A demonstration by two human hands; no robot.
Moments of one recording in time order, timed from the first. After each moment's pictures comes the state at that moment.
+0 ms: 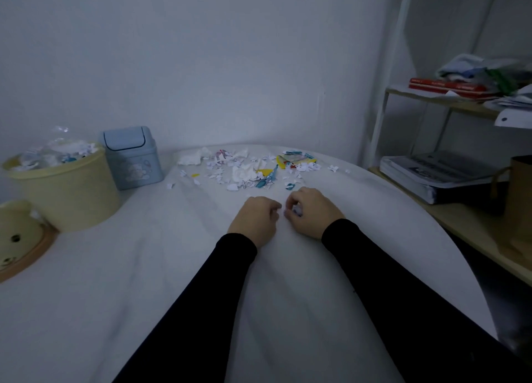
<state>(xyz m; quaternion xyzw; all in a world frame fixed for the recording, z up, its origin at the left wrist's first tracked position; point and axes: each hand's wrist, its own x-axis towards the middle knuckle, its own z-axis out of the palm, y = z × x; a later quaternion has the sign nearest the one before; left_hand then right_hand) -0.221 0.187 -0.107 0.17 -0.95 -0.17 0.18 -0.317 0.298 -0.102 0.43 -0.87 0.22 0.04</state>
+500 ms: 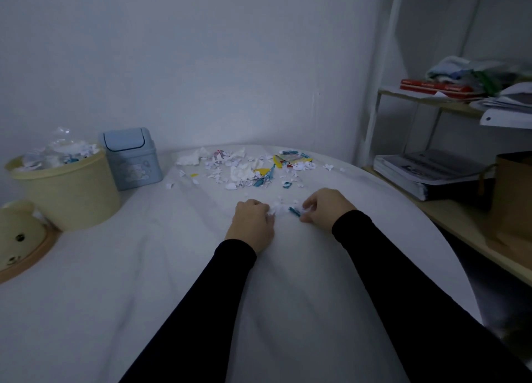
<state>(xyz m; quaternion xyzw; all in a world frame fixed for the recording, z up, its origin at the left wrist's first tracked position) -0.205 0.194 -0.115 0.24 -0.94 -0.18 0.19 -0.316 0.326 -0.080 0.31 -0.92 0.23 -0.07</state>
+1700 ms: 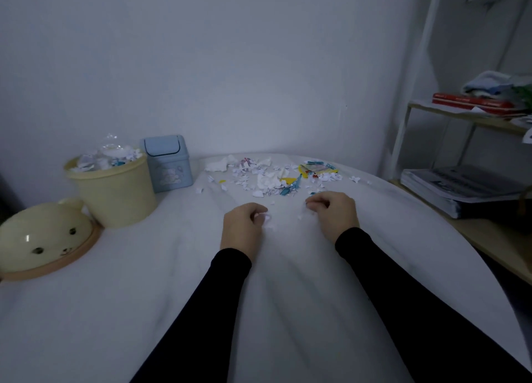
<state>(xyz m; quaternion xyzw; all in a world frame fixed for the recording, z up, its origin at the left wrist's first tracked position) -0.159 0.165 -0.102 0.28 -0.82 -0.33 0.37 -0.292 0.286 -0.091 0.29 -0.80 0.53 0.03</state>
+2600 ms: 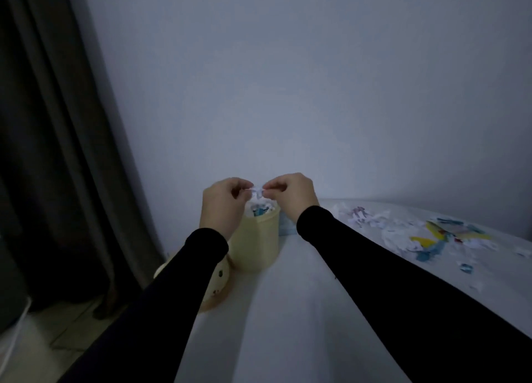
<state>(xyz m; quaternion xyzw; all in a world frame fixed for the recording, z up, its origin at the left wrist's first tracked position) 0.000 -0.034 0.026 0.34 -0.77 -0.22 0.49 -0.129 0.024 0.031 0.50 -0.66 0.56 -0.08</state>
